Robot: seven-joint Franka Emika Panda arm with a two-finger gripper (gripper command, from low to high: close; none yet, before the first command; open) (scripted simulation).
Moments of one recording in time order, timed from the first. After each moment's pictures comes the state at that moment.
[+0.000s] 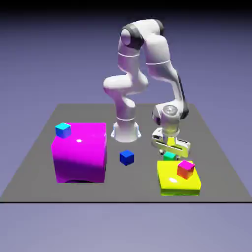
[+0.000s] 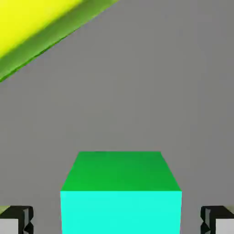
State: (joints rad) arm 0.33 0.30 0.38 -2.78 0.45 2.99 1.61
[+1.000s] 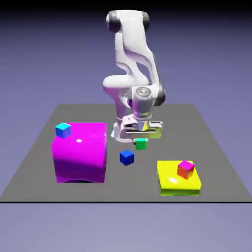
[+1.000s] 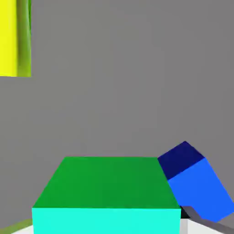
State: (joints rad) arm 0.09 -0.32 0.08 -2.97 0.02 2.49 0.76
